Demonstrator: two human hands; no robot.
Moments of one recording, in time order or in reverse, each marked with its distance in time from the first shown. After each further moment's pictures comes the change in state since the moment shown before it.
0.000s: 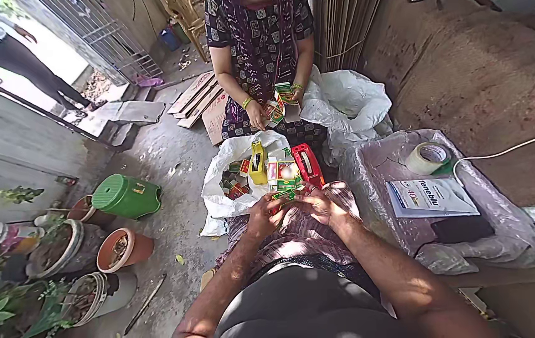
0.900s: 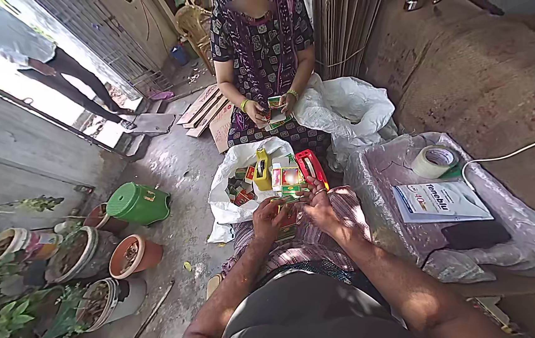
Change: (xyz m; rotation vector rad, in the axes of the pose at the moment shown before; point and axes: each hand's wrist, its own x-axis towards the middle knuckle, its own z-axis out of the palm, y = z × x) left_hand 0.000 -0.002 0.011 0.073 0.283 0.055; right_hand -0.005 0.014 0.012 -0.327 -0.026 -0.551
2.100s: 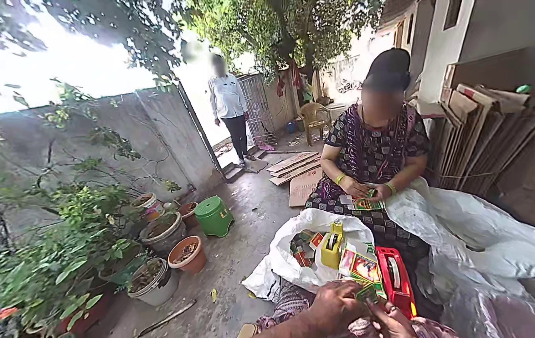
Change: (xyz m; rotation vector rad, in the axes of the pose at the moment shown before) left_hand 0.002 0.020 -0.015 0.292 -0.229 0.270; right_hand -0.008 -0.008 0.006 0.012 -0.052 0.454
